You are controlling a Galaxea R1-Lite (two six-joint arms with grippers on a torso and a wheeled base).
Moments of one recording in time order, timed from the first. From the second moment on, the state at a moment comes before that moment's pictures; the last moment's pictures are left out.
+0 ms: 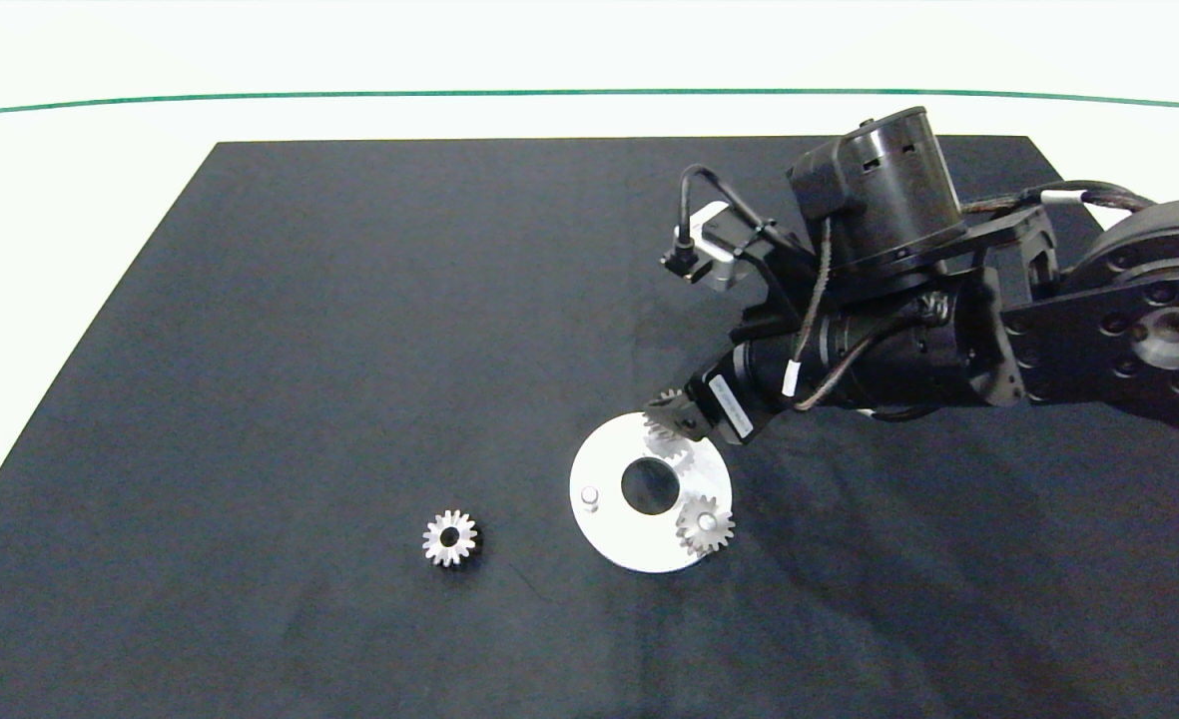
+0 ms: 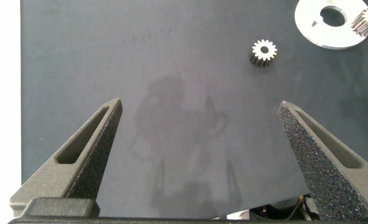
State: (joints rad) left arm -0.08 0.25 -0.57 0.44 -0.10 0.16; right arm 0.70 1.82 -1.51 0.28 -0.18 -0.24
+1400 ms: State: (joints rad) left arm -0.08 0.25 -0.59 0.44 -0.10 0.16; right arm 0.62 1.86 -1.55 0.31 -0.17 -0.23
